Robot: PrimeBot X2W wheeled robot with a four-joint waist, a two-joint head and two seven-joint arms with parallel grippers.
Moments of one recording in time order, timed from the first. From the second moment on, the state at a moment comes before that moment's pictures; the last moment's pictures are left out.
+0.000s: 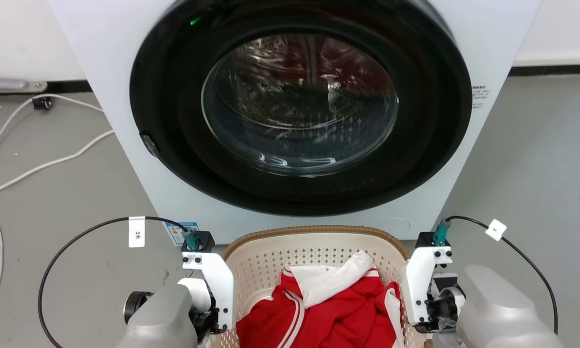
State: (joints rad) left arm -0.68 0.08 -0.66 1.29 -0.71 -0.12 0.30; right arm -0.69 -0.07 0.59 1.24 0.70 0.12 0.70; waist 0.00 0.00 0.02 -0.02
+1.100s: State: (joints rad) left arm -0.69 0.08 -0.69 1.30 -0.74 -0.11 0.33; right arm -0.68 -0.07 0.63 1.28 0.78 0.12 0.76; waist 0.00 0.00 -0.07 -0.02
